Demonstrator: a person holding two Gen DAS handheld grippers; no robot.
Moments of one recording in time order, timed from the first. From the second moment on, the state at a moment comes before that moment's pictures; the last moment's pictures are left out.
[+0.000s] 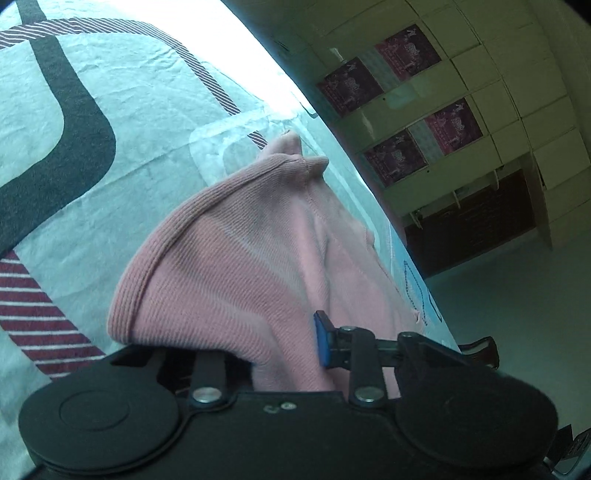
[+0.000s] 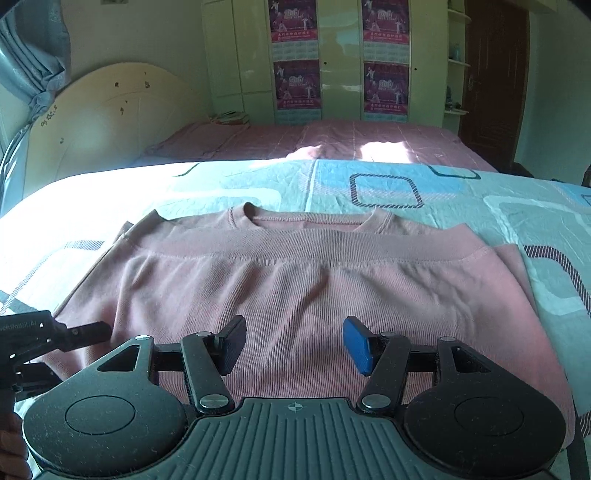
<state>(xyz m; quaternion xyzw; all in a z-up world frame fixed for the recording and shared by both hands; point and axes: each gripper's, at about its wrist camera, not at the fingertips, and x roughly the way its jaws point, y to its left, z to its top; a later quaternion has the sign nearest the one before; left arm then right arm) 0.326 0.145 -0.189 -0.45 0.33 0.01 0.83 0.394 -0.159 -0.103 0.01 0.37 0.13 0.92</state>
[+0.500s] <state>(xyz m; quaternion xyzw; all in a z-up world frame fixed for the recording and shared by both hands) 0.317 0.148 -0.190 -0.47 0.31 0.01 0.83 0.404 -0.135 -0.146 -0.04 0.39 0.11 0.91</state>
